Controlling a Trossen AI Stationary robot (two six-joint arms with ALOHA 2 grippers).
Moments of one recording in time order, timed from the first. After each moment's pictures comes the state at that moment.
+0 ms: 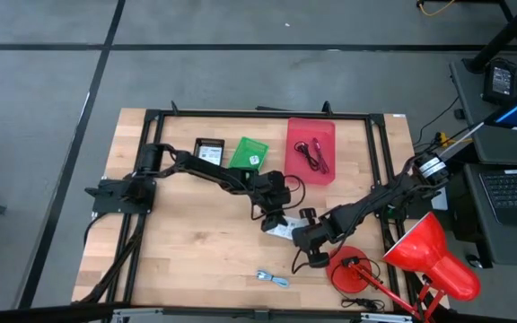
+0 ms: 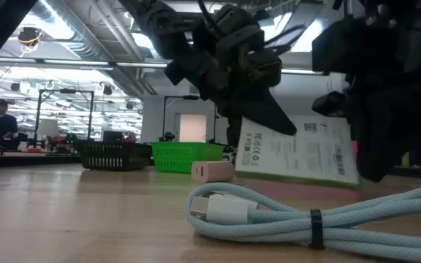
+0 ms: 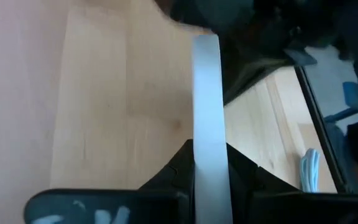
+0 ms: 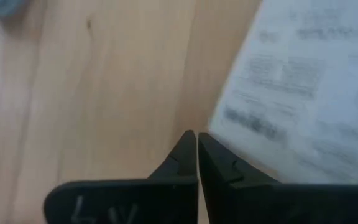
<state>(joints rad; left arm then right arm) 0.00 2.08 1.33 0.04 0.47 -0.31 0.47 1.71 0.93 -0.41 0.08 0.28</state>
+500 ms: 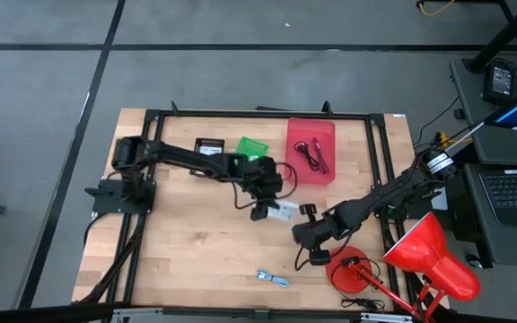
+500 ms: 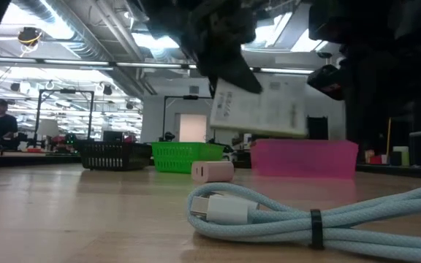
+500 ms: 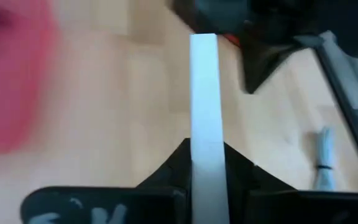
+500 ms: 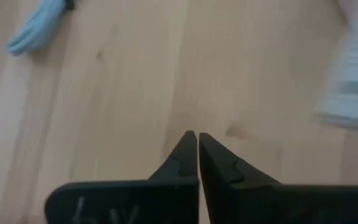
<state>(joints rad) 0.03 1.86 1.33 -0.24 0.31 -0.08 0.47 1.63 0.97 -0.47 0.12 0.26</state>
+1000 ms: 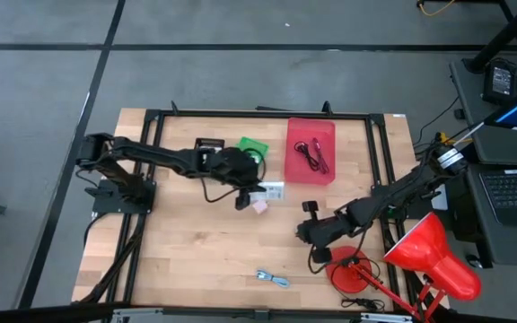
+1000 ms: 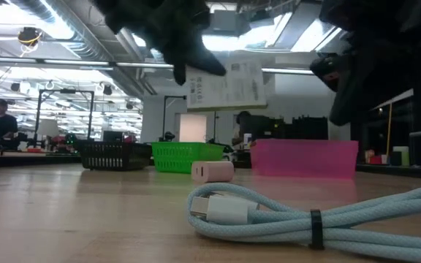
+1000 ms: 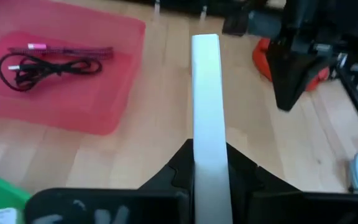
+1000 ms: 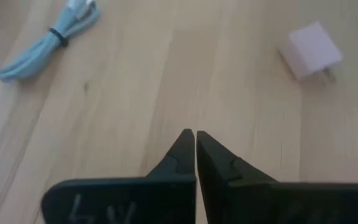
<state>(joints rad) 0.06 1.54 0.99 -0.02 0.12 -0.14 0.50 1.52 0.82 -0.24 0.27 0.19</state>
